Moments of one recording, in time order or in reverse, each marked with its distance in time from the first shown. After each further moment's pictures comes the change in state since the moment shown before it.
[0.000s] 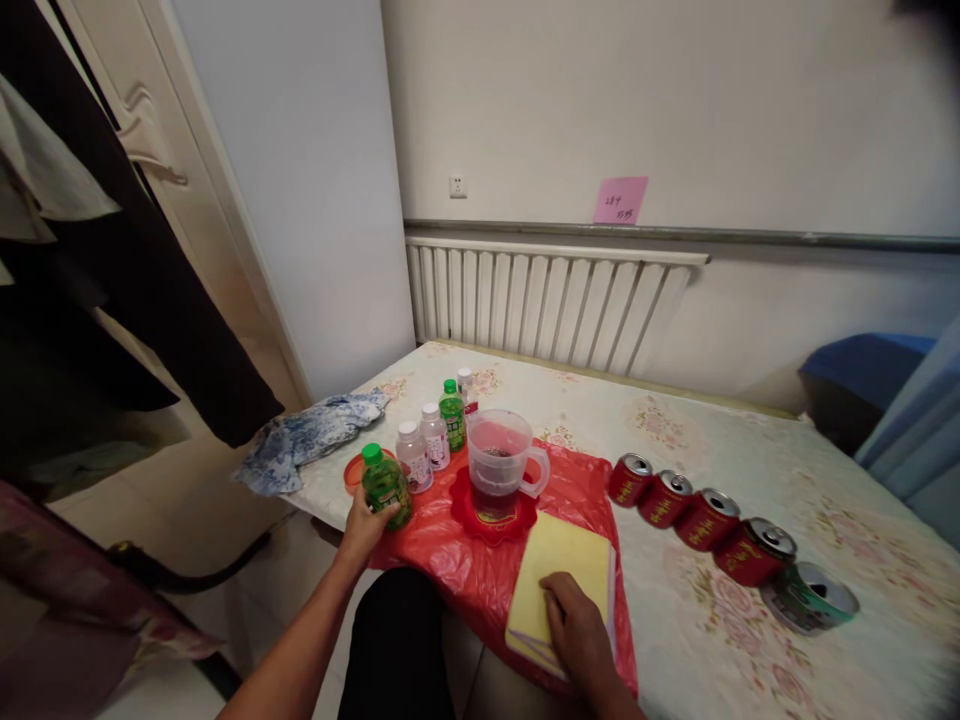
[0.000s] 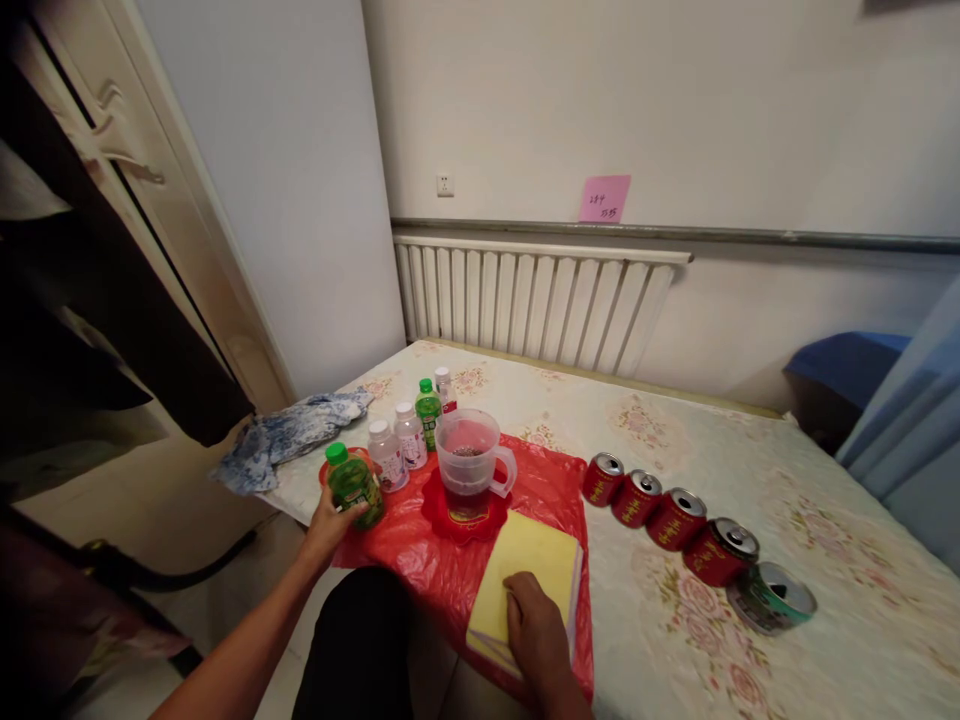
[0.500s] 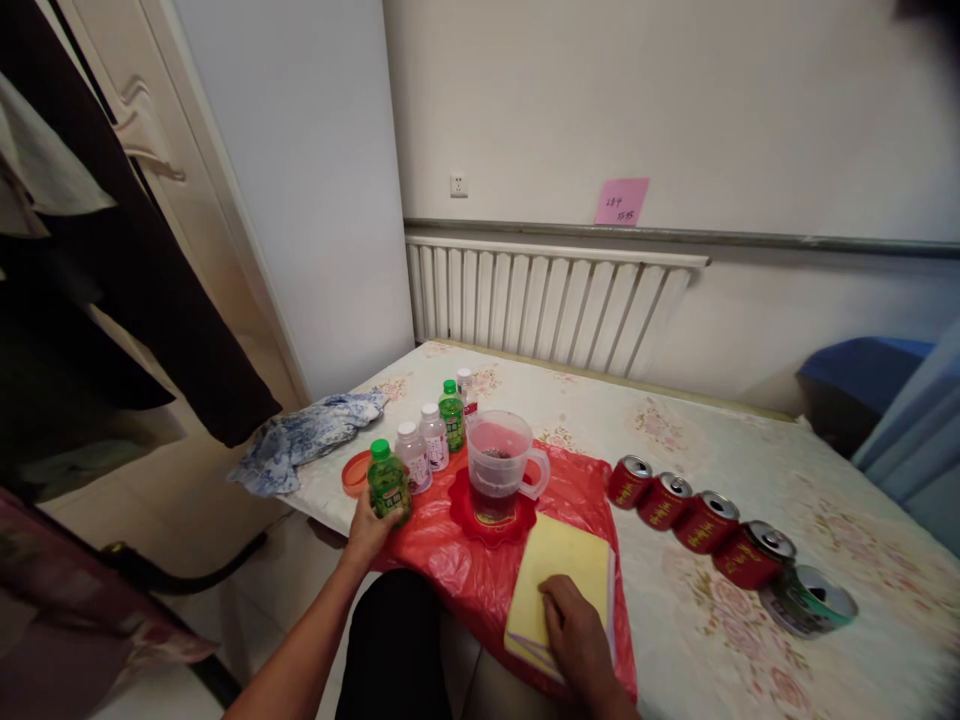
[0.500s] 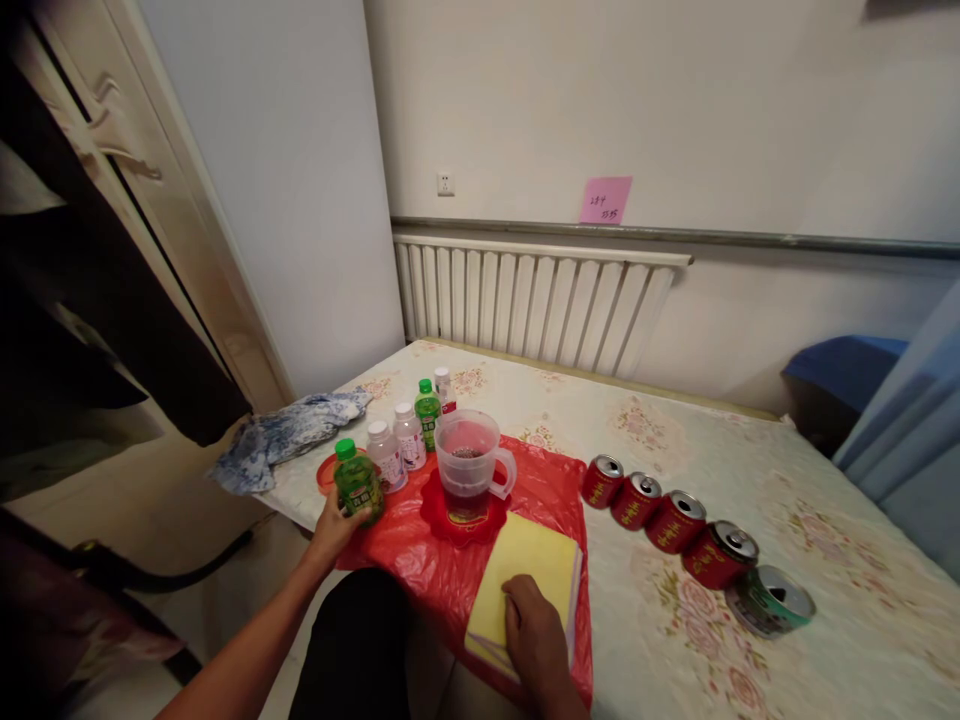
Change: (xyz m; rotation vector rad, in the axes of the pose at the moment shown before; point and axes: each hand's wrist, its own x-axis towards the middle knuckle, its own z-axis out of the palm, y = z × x) left_hand 0.004 -0.029 0.008 0.034 -0.005 0.033; right_hand -0.002 0.001 0.005 -0.026 0.003 0.005
